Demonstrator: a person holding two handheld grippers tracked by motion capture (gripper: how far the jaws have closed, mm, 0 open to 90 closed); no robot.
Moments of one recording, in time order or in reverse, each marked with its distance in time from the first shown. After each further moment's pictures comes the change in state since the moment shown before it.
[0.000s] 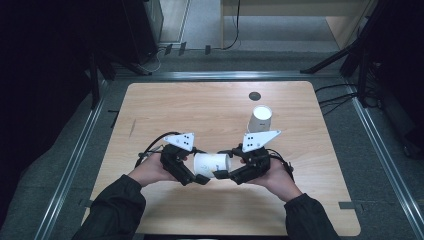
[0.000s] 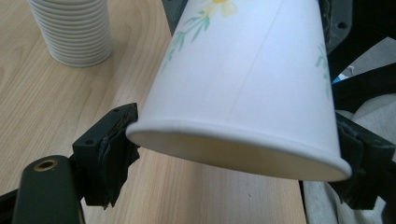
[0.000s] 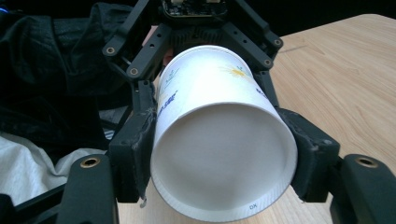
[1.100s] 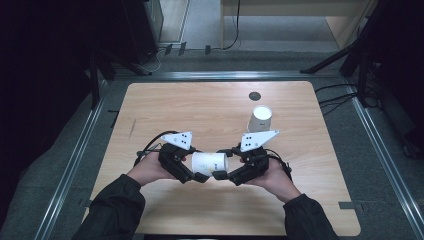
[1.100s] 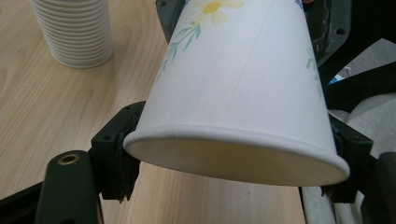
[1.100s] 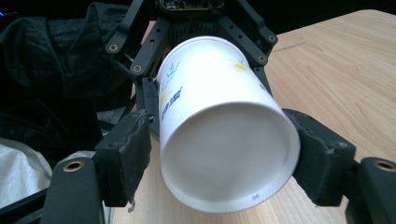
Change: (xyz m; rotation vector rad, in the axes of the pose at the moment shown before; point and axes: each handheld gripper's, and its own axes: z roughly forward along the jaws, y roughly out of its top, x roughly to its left) left arm 0.003 -0.001 -0.007 -0.007 -0.006 -0.004; right arm 0.000 0.000 0.003 0.007 -0.013 0.020
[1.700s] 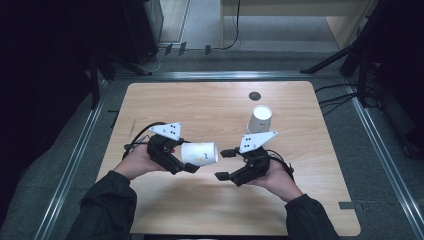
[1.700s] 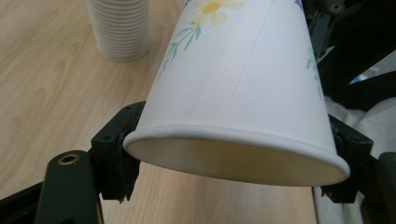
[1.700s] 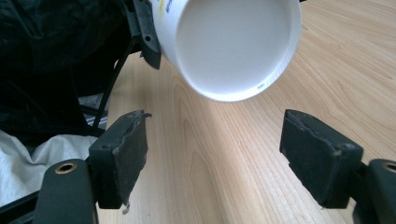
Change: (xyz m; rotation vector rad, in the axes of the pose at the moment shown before) left arm 0.004 0.007 -0.035 0.046 0.110 -0.007; right arm -0.003 -0.005 0.000 0.073 -0.069 -0.006
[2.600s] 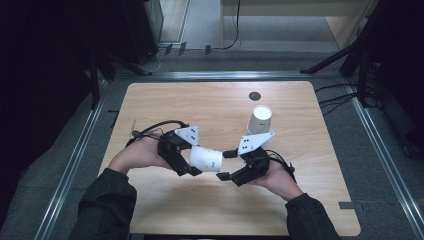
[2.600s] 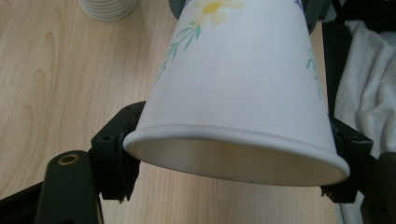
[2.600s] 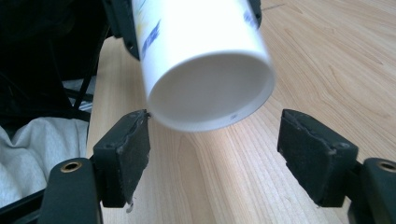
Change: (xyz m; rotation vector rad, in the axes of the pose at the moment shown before) left arm -0.010 0.040 0.023 0.336 0.034 0.159; right arm -0.004 -0.004 0.002 0.056 -0.034 -0.024
